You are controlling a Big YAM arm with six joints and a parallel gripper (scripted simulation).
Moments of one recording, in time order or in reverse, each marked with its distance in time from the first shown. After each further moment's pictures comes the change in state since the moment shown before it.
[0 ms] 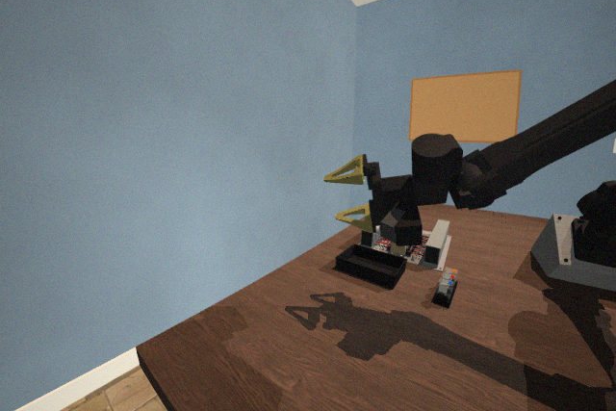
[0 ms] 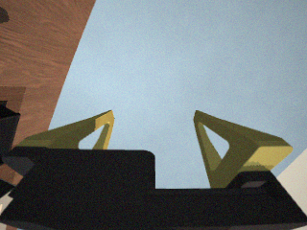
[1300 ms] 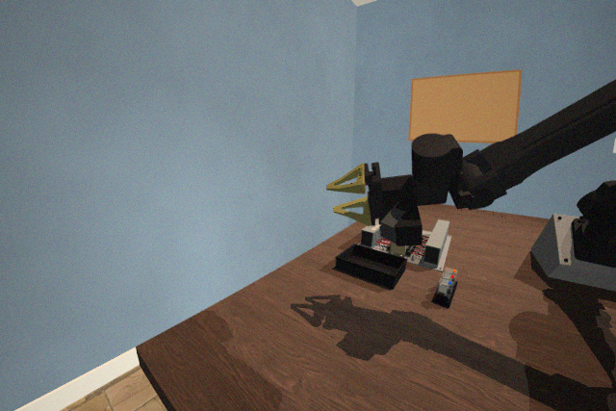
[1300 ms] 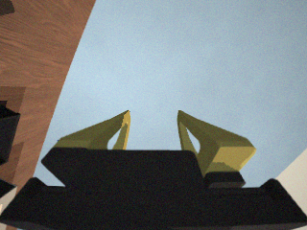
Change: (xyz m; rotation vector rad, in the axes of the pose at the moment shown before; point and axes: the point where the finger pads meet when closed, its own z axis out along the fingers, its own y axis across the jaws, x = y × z) arm 0.000 0.000 0.000 0.000 0.000 0.000
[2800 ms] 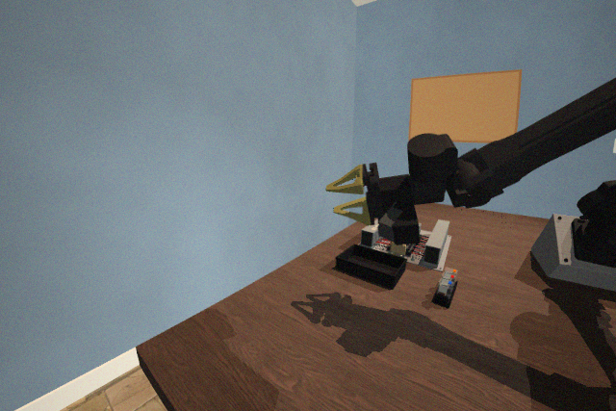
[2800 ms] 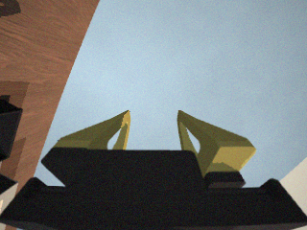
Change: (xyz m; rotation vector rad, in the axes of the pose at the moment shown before) arm 0.006 0.006 0.003 -0.026 0.000 -0.009
